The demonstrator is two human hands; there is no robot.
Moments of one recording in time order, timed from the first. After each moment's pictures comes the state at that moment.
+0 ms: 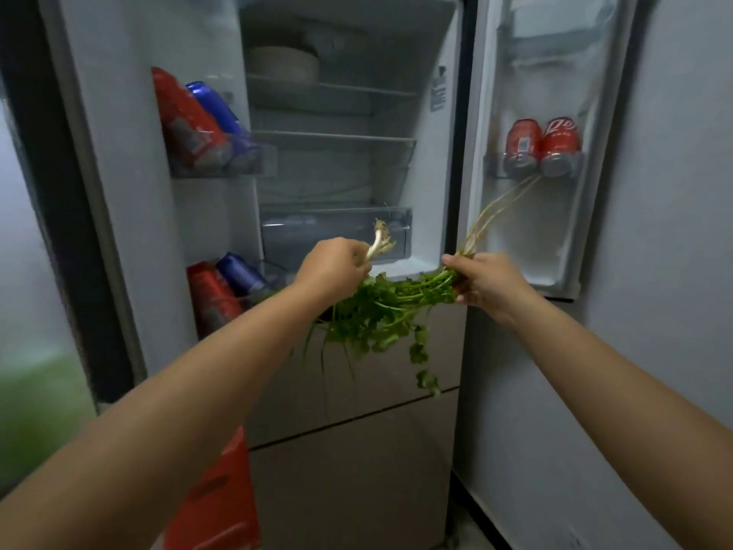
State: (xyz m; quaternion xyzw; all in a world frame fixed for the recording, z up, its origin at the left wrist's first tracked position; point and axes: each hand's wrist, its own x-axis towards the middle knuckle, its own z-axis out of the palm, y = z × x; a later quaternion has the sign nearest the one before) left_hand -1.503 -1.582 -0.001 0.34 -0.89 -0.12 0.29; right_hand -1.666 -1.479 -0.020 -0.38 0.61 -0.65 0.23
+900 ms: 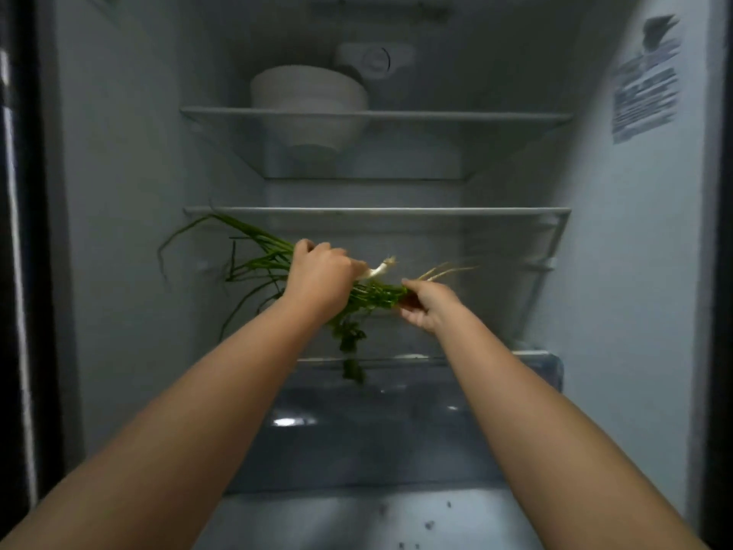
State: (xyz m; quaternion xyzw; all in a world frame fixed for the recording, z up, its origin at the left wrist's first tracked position) left_hand -1.728 -2.028 0.103 0.46 -0.79 0.33 0.24; right_hand -1.875 -2.036 0.082 -0.33 0.41 -0.70 0.47
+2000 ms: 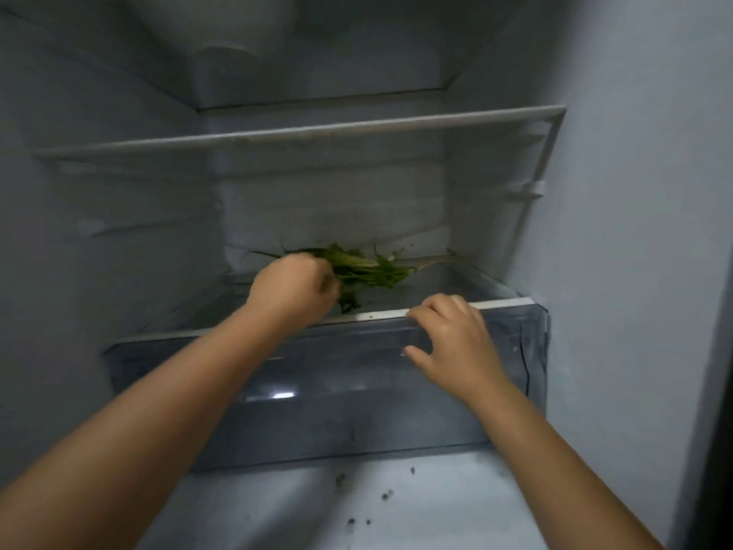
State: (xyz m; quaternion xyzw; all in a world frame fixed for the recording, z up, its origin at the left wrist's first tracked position) left_hand -1.782 -2.056 0.049 0.51 -0.82 0.15 0.22; right_hand -1.956 -1.996 -0.034 -0.68 0.59 -0.35 -0.27
